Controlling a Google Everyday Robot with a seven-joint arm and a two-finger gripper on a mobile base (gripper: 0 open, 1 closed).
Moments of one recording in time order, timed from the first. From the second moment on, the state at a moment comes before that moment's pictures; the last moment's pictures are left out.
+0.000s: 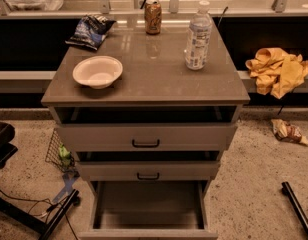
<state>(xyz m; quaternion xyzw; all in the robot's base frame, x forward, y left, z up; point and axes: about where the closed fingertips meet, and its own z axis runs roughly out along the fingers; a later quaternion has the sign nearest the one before) 0.227 -0.207 0.276 -0.36 0.88 0.20 0.24</state>
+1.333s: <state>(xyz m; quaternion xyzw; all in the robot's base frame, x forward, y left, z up) 0.443 -0.128 0.326 -0.55 0.76 0.18 0.30</state>
